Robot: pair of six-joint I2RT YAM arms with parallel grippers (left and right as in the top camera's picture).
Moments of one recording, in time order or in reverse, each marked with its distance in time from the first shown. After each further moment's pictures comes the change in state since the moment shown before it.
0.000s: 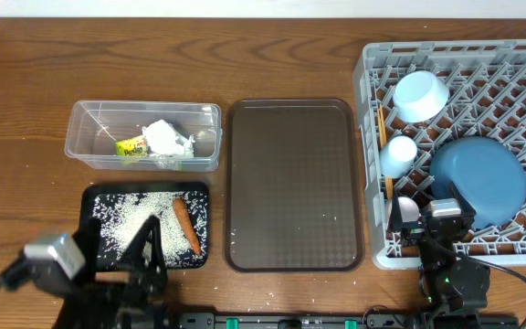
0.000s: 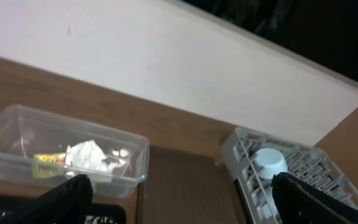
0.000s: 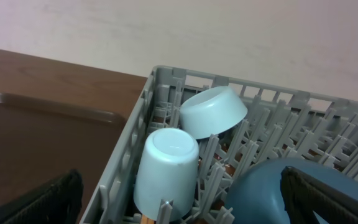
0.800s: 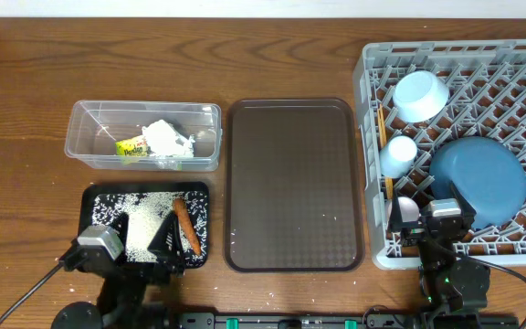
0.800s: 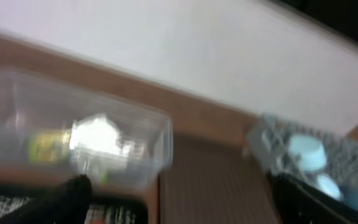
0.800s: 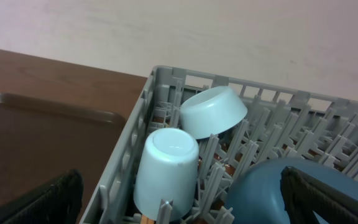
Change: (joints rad) left arm -0.021 -0.332 -0.602 0.307 -0.040 0.000; right arm 0.000 0.000 0.000 0.000 0.000 0.000
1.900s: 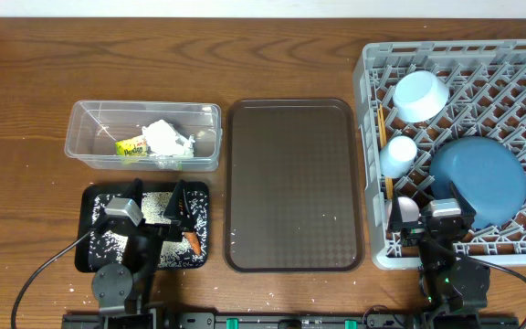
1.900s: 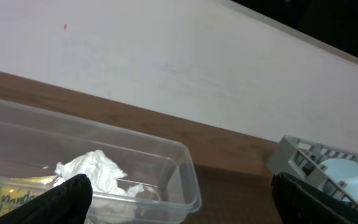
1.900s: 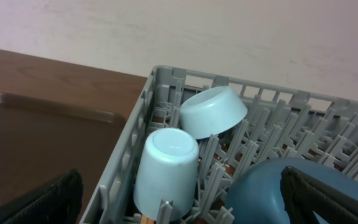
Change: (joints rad) left arm 0.000 -0.008 -0.555 0.724 -0.014 0.000; right arm 0.000 0.000 0.000 0.000 0.000 0.000
